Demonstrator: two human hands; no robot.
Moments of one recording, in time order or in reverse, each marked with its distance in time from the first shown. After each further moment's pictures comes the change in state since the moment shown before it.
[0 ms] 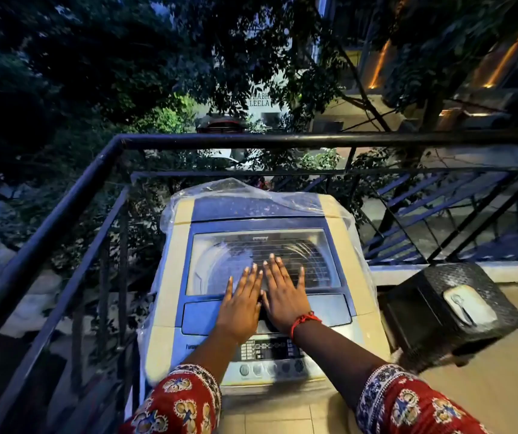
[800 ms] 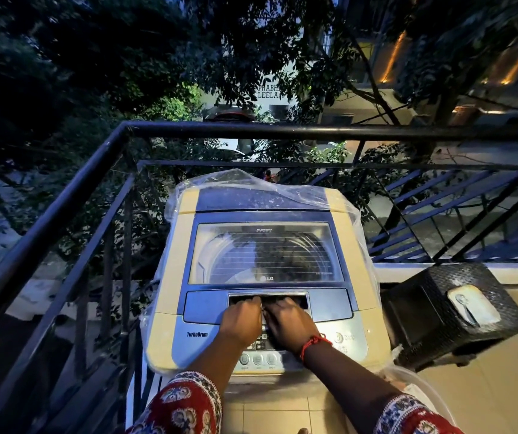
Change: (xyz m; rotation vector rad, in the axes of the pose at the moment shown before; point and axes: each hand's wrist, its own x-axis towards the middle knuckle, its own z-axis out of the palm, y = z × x) left_hand -0.025 0.021 -0.014 -0.166 -0.309 -0.198; right_hand -0.051 0.001 0.016 0.207 -0.060 -0.127
